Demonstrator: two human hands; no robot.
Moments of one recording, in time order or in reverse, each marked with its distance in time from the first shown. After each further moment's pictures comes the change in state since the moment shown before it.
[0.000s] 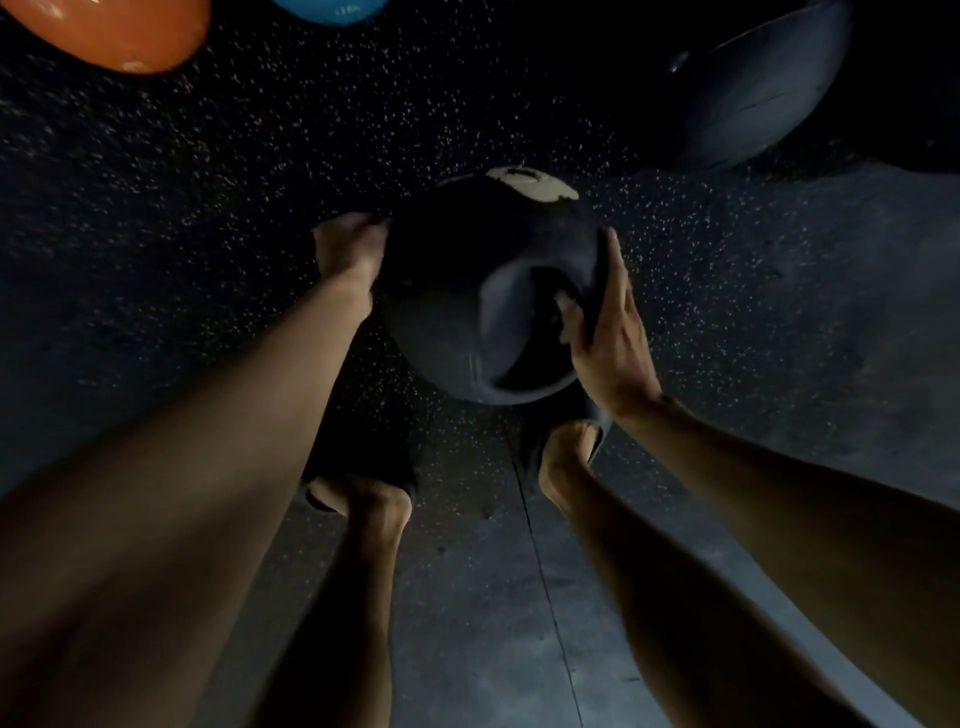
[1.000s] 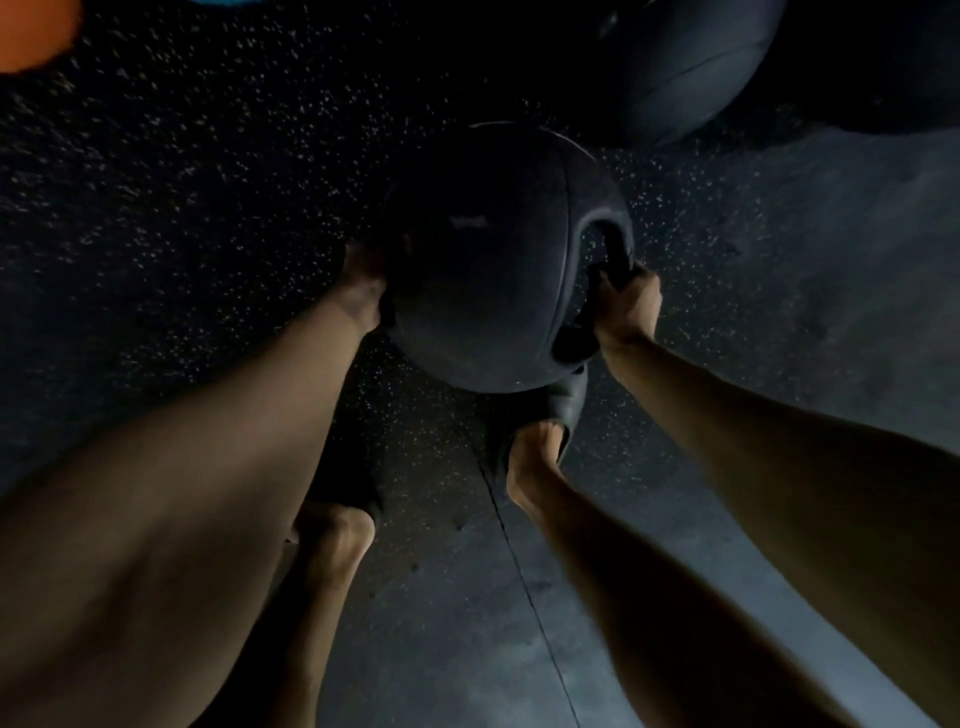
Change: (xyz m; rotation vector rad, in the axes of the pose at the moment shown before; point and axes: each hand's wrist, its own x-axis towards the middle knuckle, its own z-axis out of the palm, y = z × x) left_hand -0.023 -0.028 0.075 -0.187 -0.413 -0.134; right_hand 0.053 0.057 -0.026 0.112 0.320 0.630
